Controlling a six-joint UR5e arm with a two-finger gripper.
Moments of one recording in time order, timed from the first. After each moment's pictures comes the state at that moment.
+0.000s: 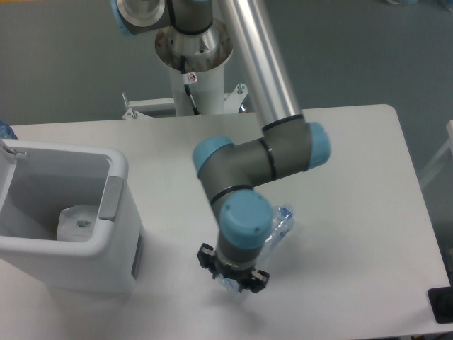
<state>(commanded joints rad) 2.41 -2.21 -1.19 -1.15 1.23 0.68</state>
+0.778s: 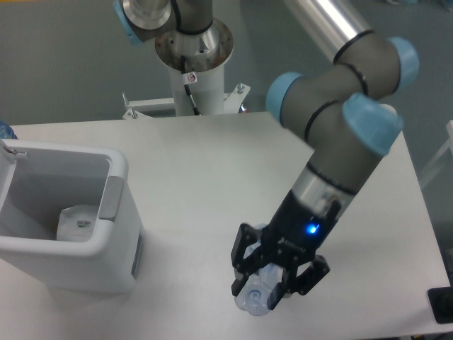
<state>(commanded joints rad) 2.54 -2.05 -1.11 -1.03 0.67 0.43</state>
